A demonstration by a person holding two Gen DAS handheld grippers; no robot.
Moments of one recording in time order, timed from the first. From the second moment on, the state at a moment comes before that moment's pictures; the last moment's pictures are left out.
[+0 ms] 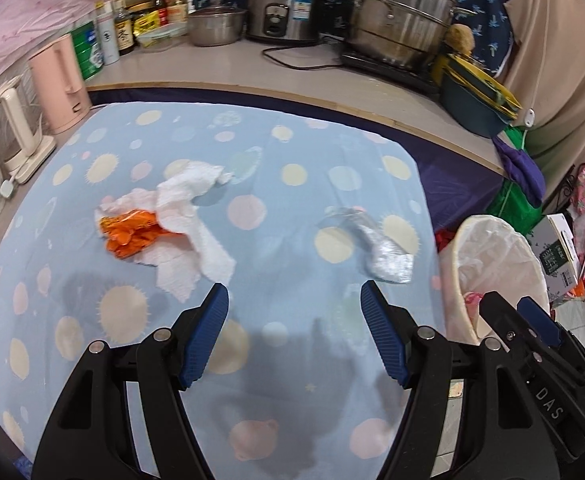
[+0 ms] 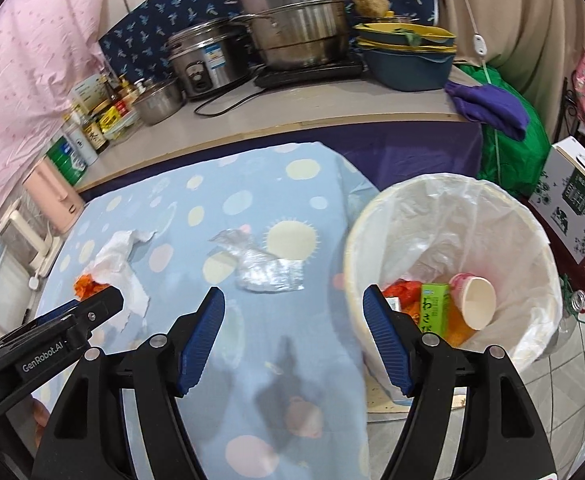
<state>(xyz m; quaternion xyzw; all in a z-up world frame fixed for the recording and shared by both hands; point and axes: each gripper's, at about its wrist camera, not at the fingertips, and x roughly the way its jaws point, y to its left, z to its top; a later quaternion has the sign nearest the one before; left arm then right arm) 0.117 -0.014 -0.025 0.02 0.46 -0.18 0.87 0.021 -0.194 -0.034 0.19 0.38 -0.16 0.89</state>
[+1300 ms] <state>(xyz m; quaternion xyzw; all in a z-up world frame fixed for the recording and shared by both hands) 0.214 0.111 -0.079 -0.05 0.46 -0.11 0.88 0.124 -0.133 -0.080 0.14 0.45 -0.11 0.88</state>
